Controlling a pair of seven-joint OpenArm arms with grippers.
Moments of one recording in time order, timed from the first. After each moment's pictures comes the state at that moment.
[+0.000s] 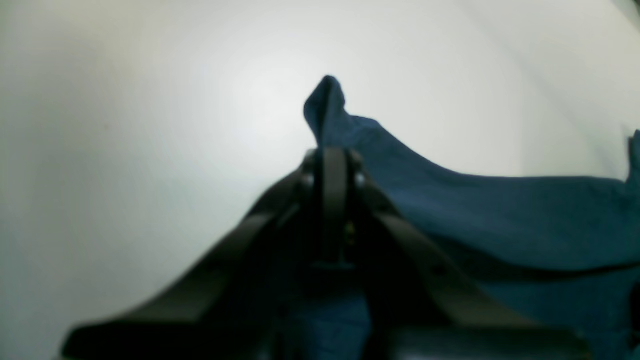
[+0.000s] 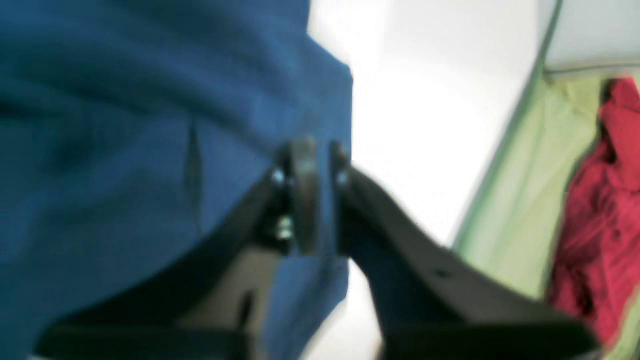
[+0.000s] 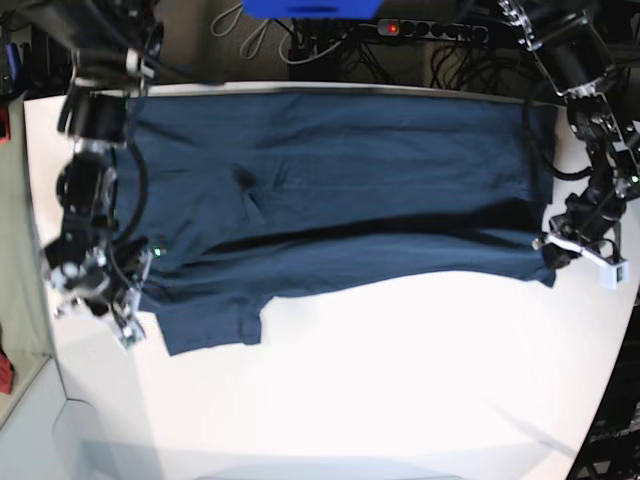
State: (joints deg) left arm -4.3 -15.2 -33.0 80.6 -31.0 -23.9 48.2; right arm 18.6 9.0 14.8 79.7 -18.0 40.1 -49.9
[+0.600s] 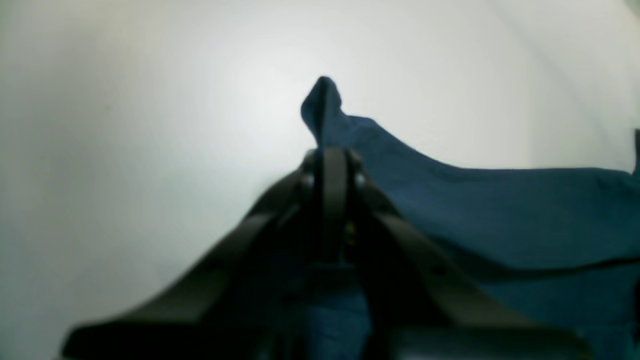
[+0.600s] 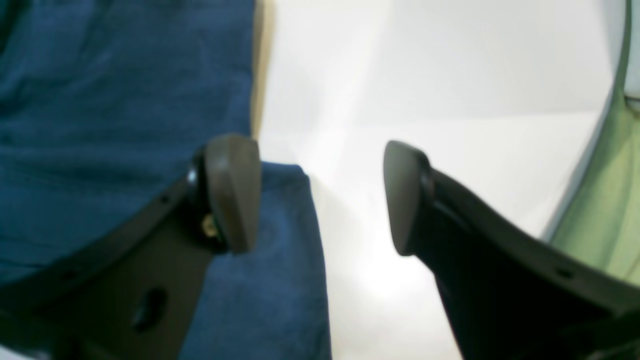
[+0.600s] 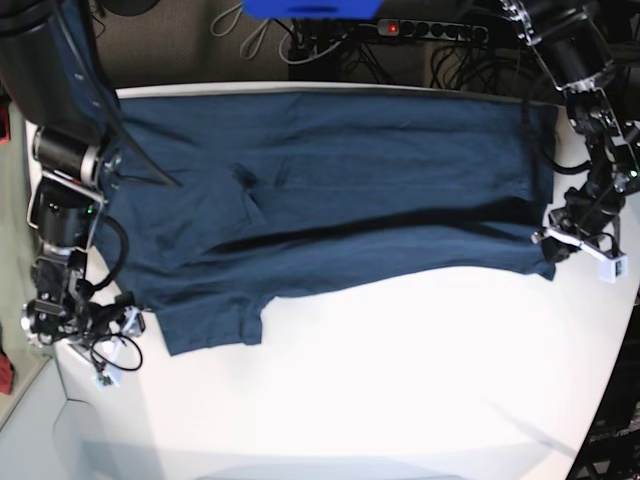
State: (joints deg) left arm -3.1 -15.2 -33.0 80.6 -31.0 -24.0 48.0; right arm 39.3 13.9 21.2 42.9 -18.5 40.0 -40.2
